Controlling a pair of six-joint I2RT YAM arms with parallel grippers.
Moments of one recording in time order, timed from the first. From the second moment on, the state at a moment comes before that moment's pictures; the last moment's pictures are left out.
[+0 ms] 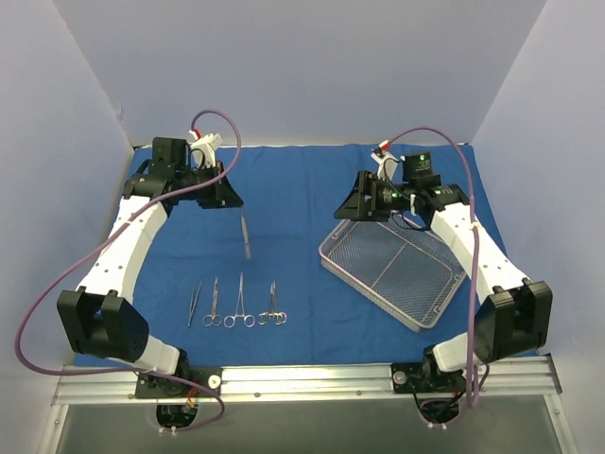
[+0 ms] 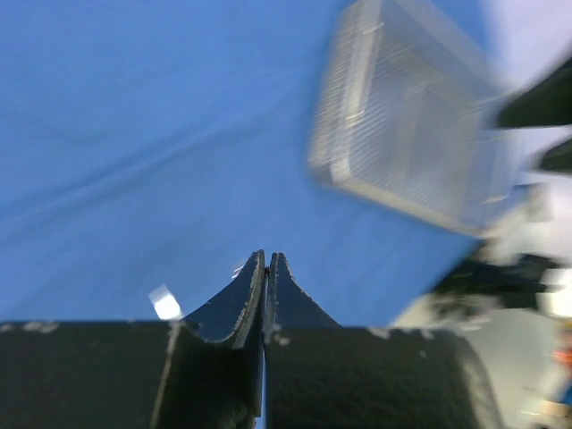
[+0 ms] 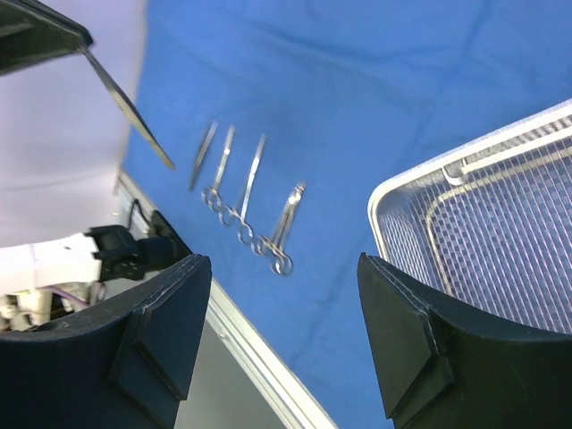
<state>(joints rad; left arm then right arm) -0.16 1.50 1.44 -0.67 0.64 -0.30 0.24 1.45 1.25 -0.52 -0.74 0.39</state>
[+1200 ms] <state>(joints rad) -0.01 1.79 1.33 -1.19 -0.05 0.07 0.34 1.43 1.19 -0.65 -0.62 0.24</state>
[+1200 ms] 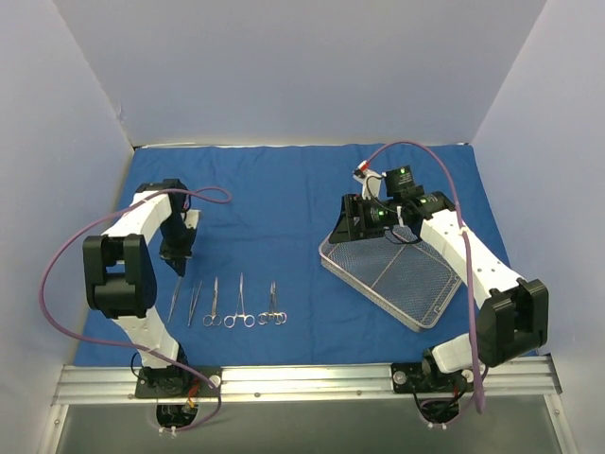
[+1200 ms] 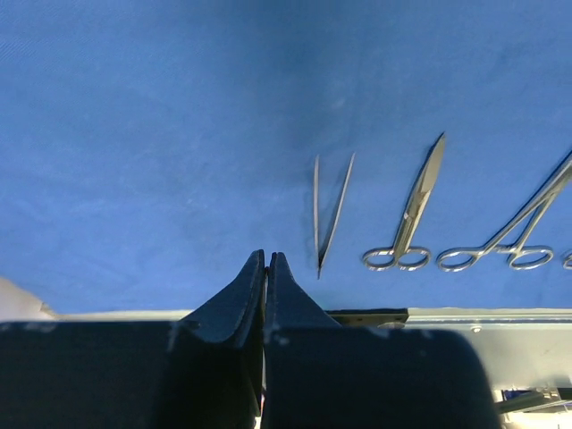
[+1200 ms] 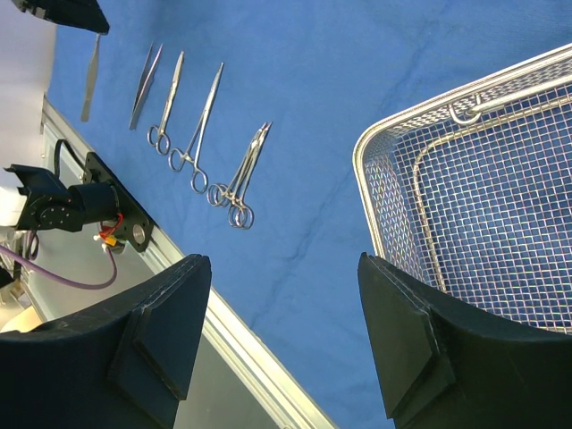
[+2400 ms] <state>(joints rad) 0.10 1.93 1.32 -1.06 -0.03 0.07 0.34 1.47 1.19 -0.65 -0.62 0.24</state>
